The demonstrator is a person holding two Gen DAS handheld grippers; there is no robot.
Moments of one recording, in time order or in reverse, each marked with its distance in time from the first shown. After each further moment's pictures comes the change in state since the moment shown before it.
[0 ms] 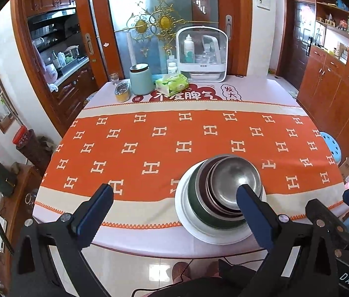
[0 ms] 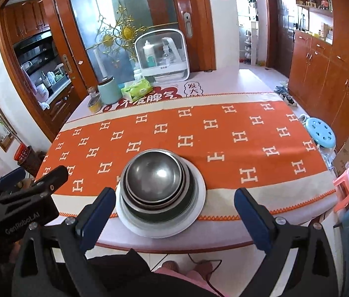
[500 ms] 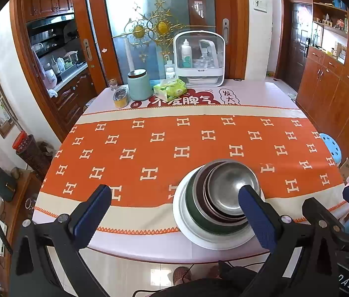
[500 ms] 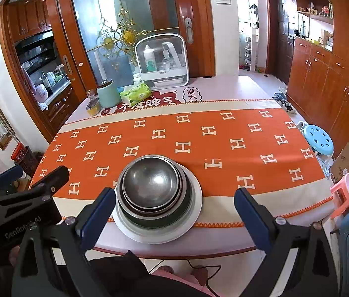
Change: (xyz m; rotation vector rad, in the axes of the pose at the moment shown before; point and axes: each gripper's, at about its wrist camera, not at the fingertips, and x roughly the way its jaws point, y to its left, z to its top) left arm 0.001 -0.009 0.002 0.013 -0.023 -0.004; right arm 0.003 0.001 0.002 -0.017 -0.010 -0.011
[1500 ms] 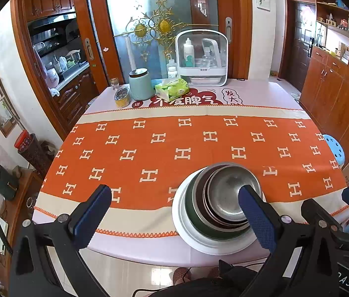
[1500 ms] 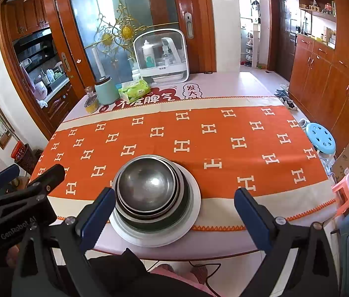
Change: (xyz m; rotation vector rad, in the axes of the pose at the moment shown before) left arm 0.001 0.002 0.000 0.003 0.000 -0.003; right arm 0.015 -0.005 0.004 -0.002 0.020 0.004
